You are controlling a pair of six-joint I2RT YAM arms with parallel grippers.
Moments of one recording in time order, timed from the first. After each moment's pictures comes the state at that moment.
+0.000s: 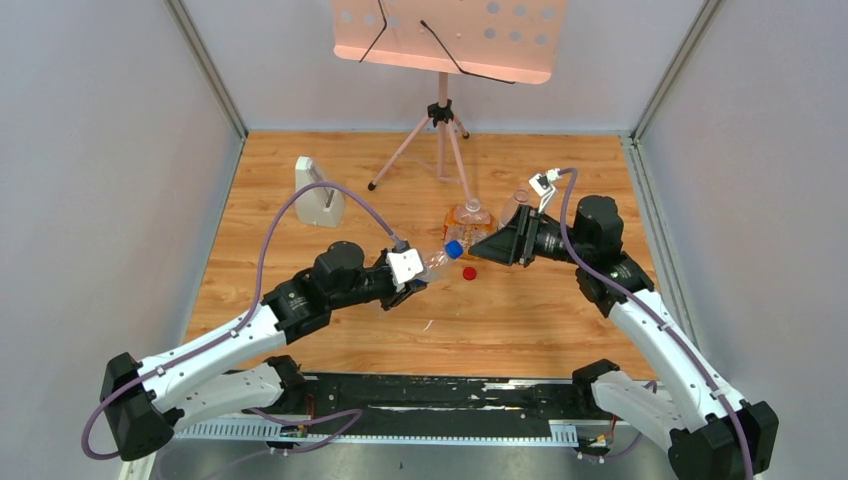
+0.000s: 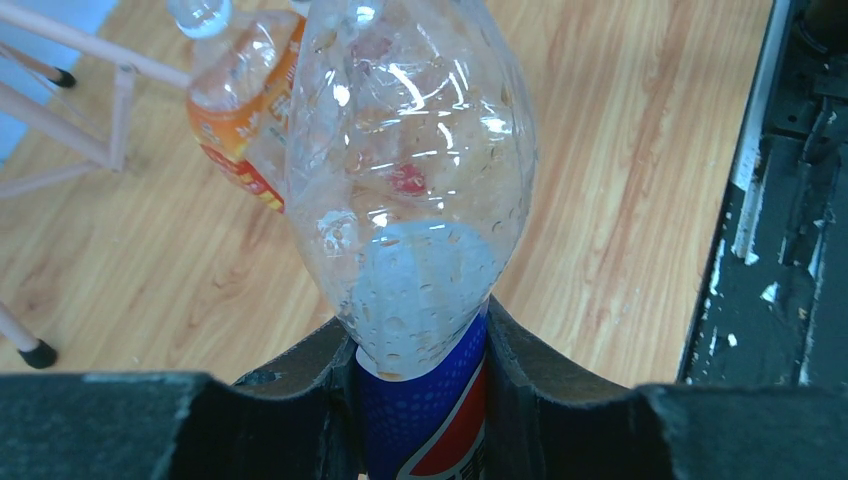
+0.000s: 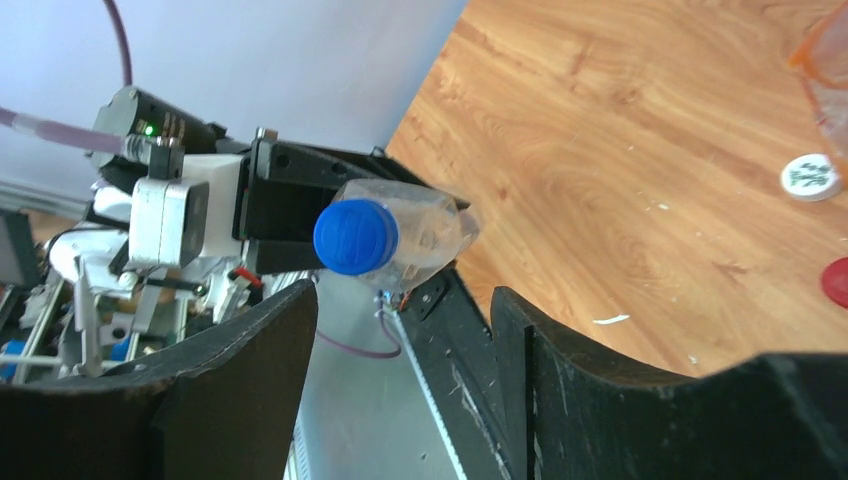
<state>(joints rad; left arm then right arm) -0.91 0.91 0.70 -0.15 0.22 0.27 0.37 0.93 0.81 -0.09 -0.80 0.76</state>
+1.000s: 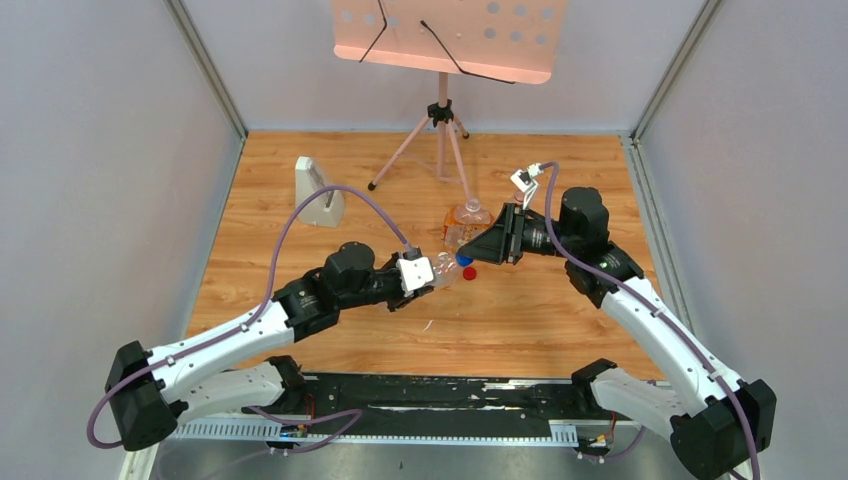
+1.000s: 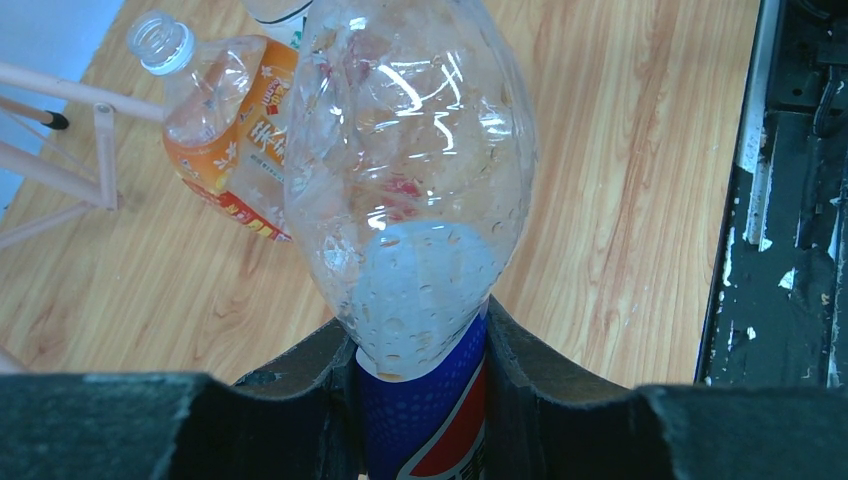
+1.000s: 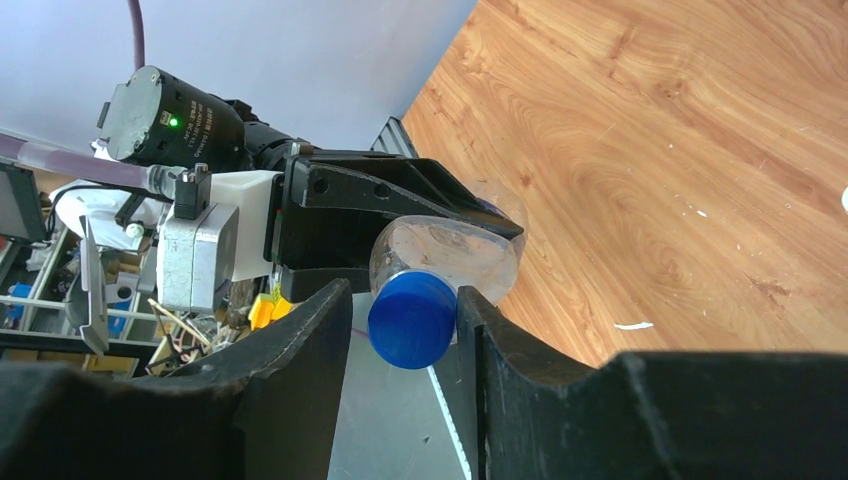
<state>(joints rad) -0.94 0.97 0.70 -0.10 0.23 0.35 0.45 1.01 0.88 -0.08 -0.83 0.74</state>
